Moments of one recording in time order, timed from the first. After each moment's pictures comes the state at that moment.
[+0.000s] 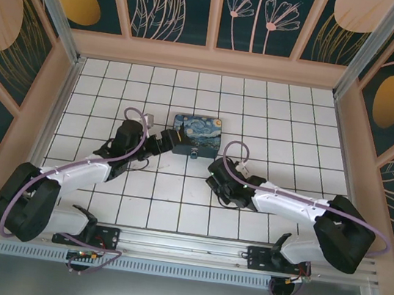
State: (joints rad) left arm -0.47 1.30 0.52 0.30 0.29 -0.93; right arm 0.95 1.35 0.65 -0.29 0.19 1.53
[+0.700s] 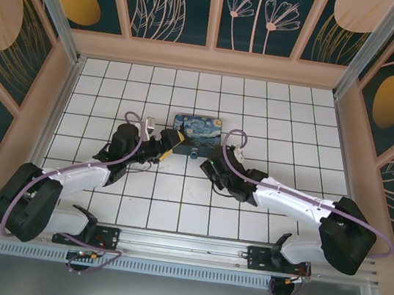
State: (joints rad) left arm -0.47 1.30 0.46 0.54 0.49 -1.22; right arm 0.93 1.34 0.76 -0.17 0.21 1.44
